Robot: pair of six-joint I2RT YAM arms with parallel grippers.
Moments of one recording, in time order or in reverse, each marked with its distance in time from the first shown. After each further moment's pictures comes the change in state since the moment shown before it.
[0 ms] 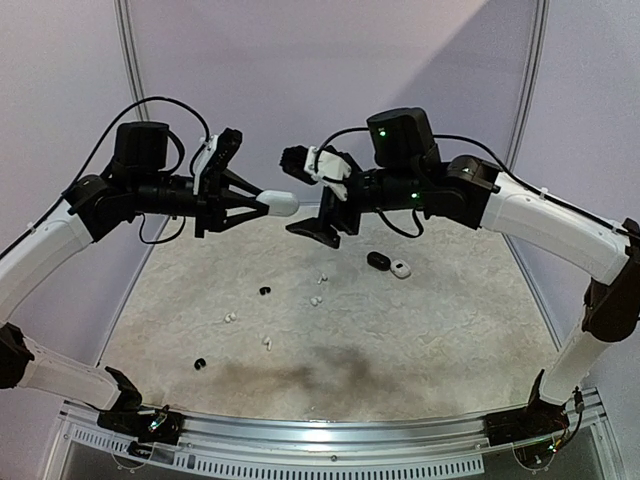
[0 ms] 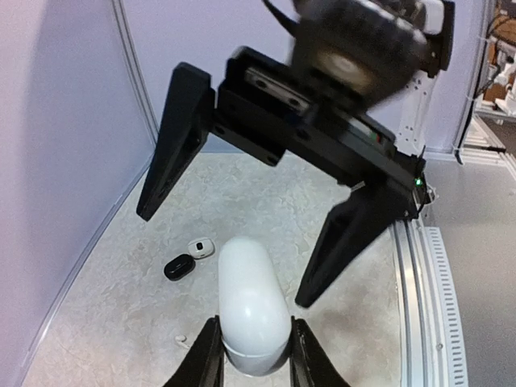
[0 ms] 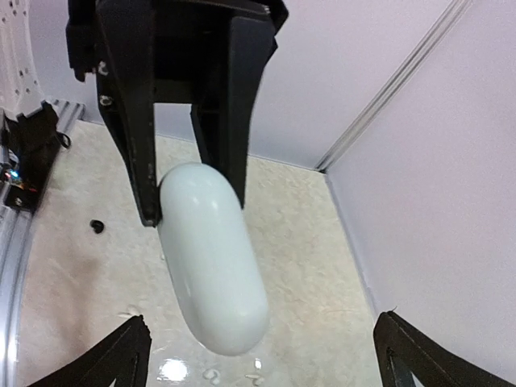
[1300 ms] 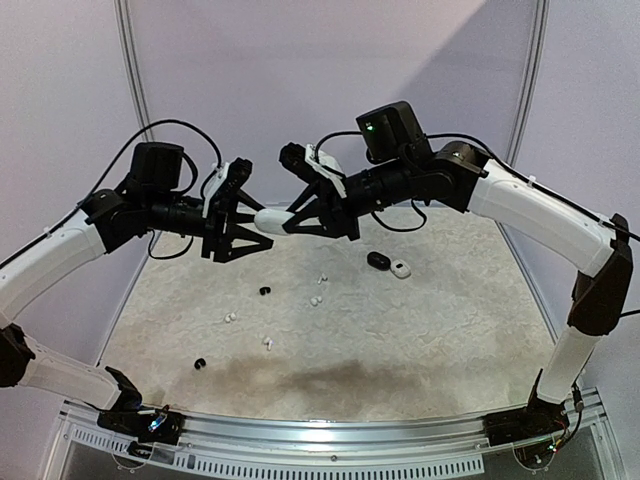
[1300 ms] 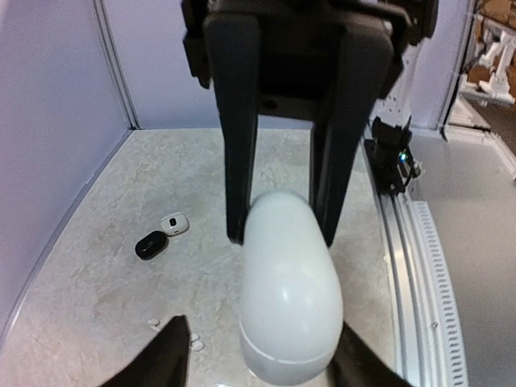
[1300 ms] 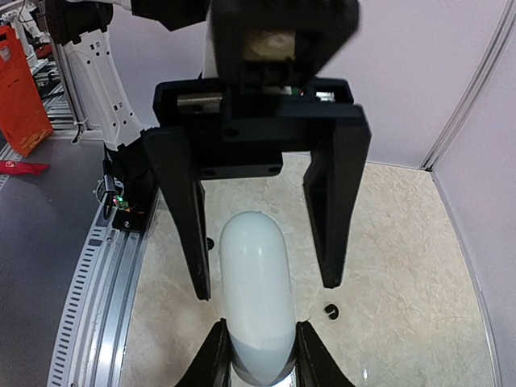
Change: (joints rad) left arm 0.000 0.007 -0.116 0.026 0.059 0.072; right arm -0.045 0.084 0.143 -0.204 -0.371 0.202
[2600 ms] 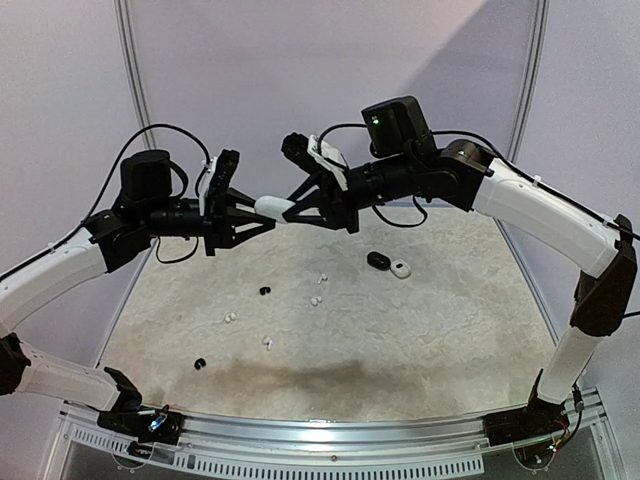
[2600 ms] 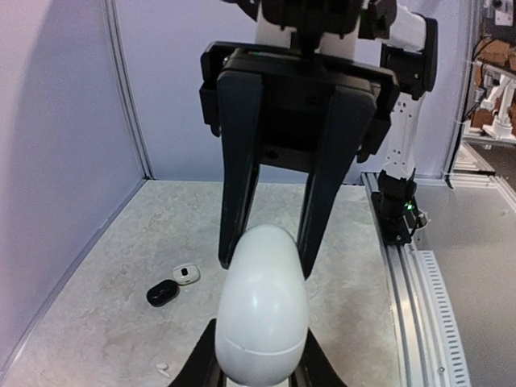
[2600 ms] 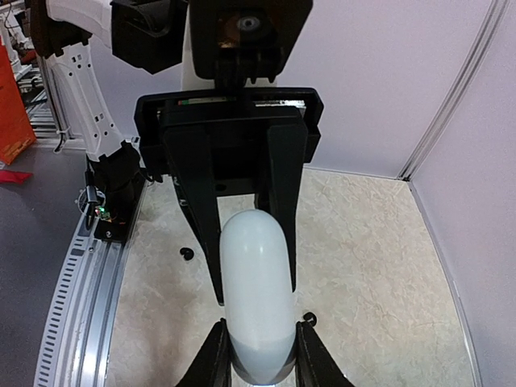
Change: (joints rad) left arm 0.004 -0.055 -0.159 0.367 0.016 -0.198; right arm 0.000 -0.014 -0.002 0.047 0.058 0.003
